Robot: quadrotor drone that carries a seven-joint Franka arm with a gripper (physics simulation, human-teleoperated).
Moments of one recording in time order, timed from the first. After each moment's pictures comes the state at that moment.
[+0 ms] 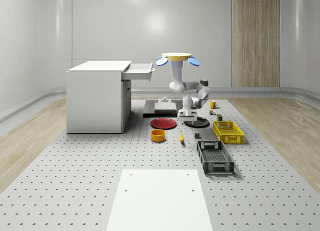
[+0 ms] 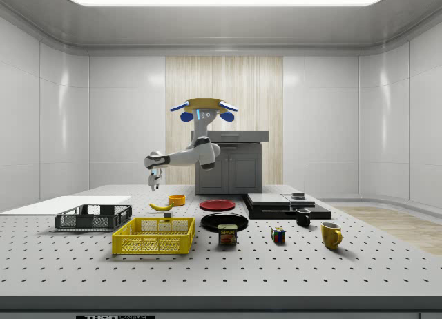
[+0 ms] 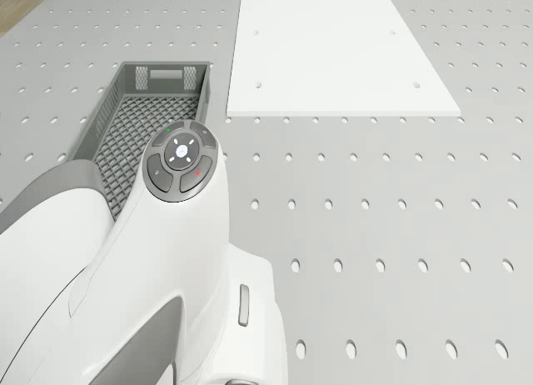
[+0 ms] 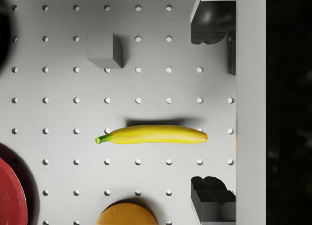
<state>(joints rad) 1.12 -1.59 -1.32 -2.71 1.79 1.69 0.08</state>
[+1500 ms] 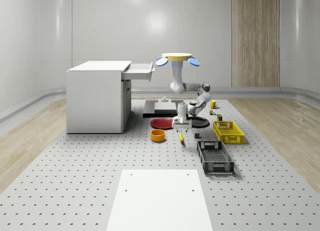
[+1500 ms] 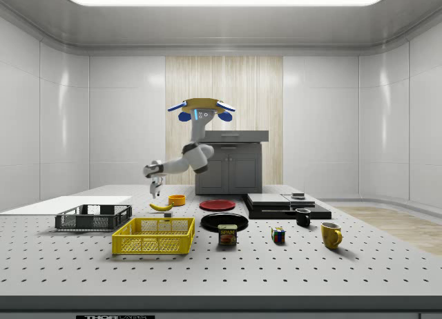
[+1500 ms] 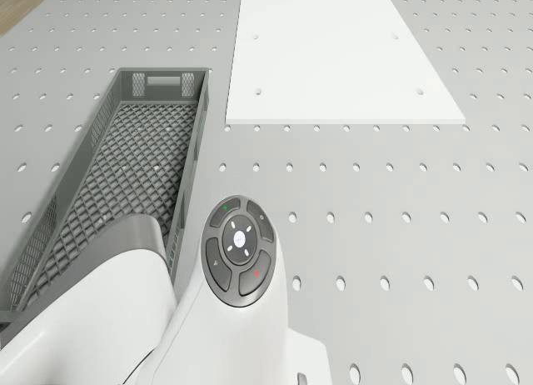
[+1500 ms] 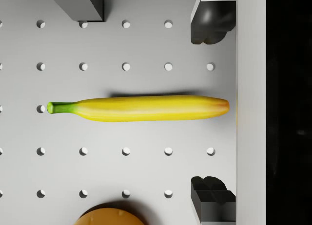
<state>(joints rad) 1.27 -1.55 -1.08 -2.69 2.02 1.76 -0.08</state>
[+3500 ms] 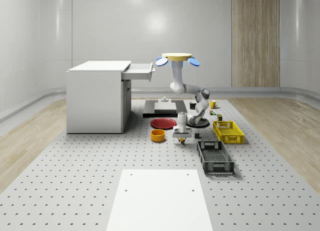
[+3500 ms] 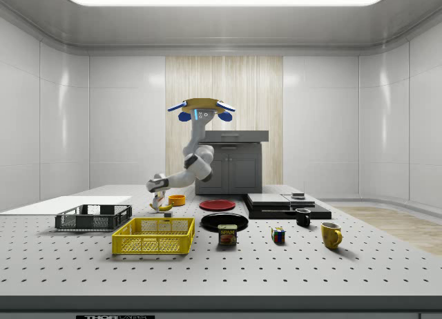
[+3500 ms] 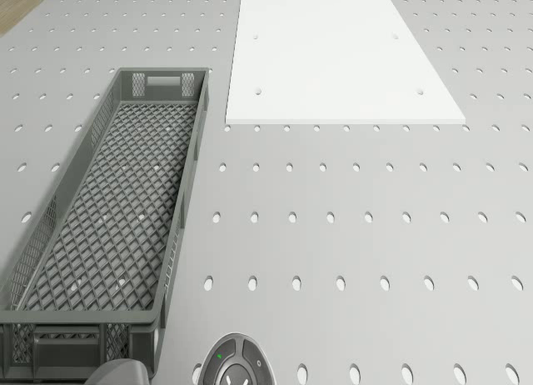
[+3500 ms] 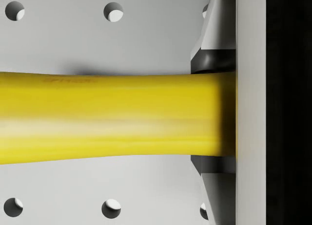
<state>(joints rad) 1.24 -1.40 -0.83 -2.55 2.29 1.80 -0.03</state>
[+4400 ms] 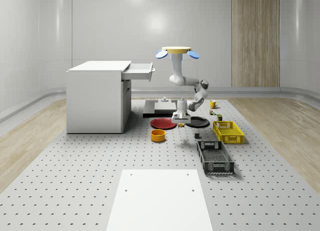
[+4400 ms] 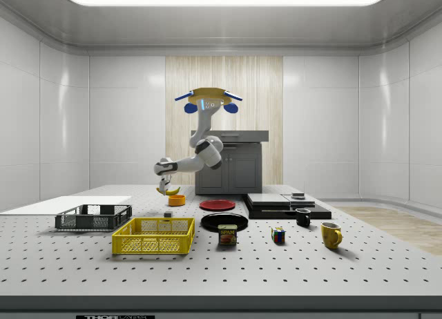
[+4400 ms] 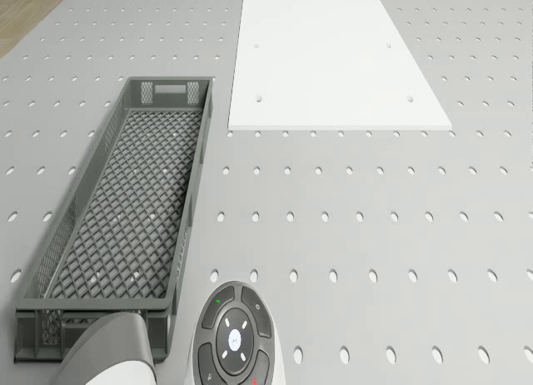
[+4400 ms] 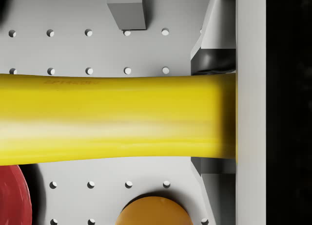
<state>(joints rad) 1.18 -1.42 -0.92 -2.65 2.21 1.72 0.01</state>
